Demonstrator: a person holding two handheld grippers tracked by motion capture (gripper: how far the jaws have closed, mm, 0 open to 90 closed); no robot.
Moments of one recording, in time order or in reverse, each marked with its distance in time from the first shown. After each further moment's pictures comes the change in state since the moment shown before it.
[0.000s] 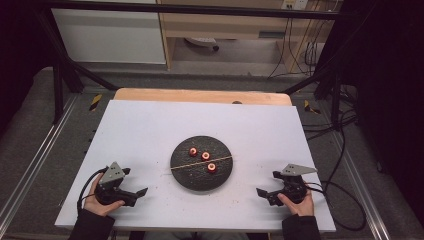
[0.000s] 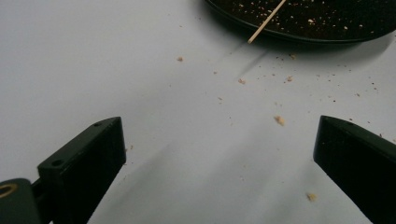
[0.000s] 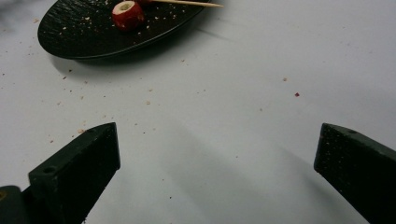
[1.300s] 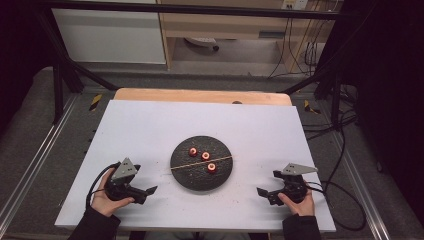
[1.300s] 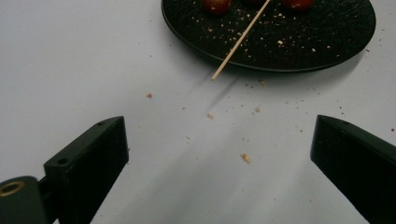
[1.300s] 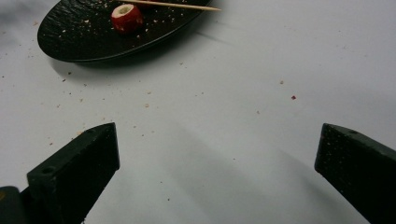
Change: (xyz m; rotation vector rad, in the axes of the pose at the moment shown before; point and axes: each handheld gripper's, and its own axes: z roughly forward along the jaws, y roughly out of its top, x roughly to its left) left arm -0.021 0.036 0.009 0.042 -0.025 0.071; right arm -0.001 0.001 -0.001 -0.007 -0.003 -0.001
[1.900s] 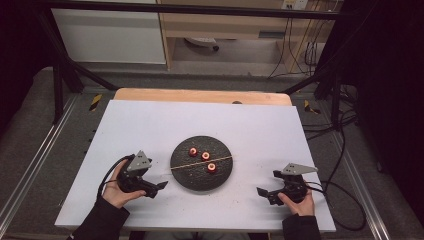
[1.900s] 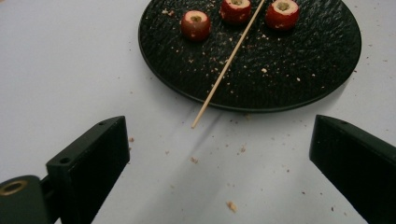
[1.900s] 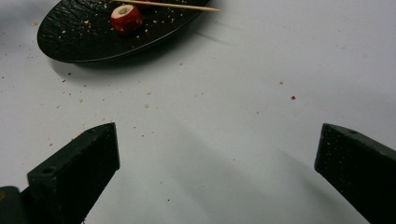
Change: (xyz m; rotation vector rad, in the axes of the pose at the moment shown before) left arm -0.010 0.037 0.017 0.043 -0.026 0.063; right arm 0.000 0.000 0.000 0.001 -0.001 0.000
